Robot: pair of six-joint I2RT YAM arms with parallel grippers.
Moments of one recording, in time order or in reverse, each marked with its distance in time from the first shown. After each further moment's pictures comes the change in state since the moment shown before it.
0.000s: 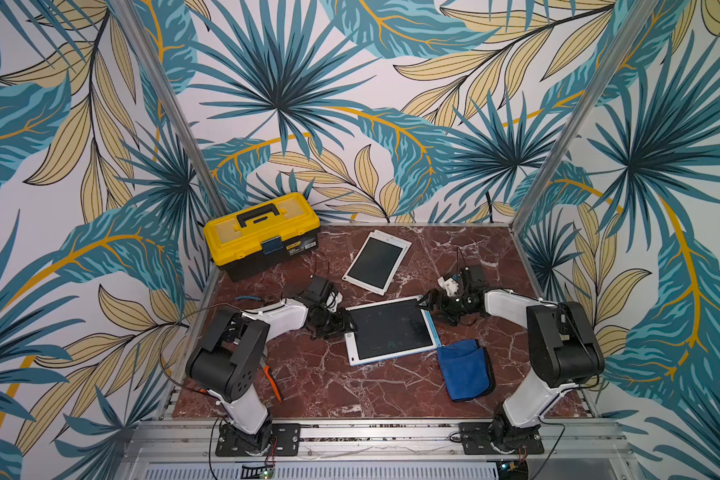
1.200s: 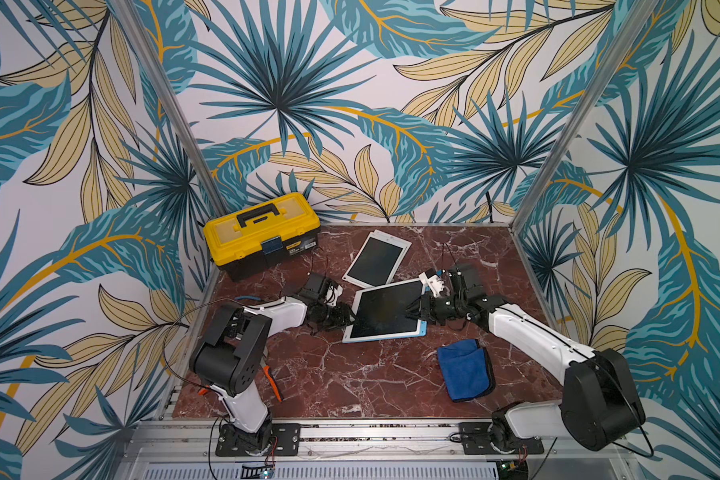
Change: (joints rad) left arm 0.018 0.019 -0.008 0.120 0.003 0.044; right arm 0.261 -0.377 0.038 -0.203 0.031 0.126
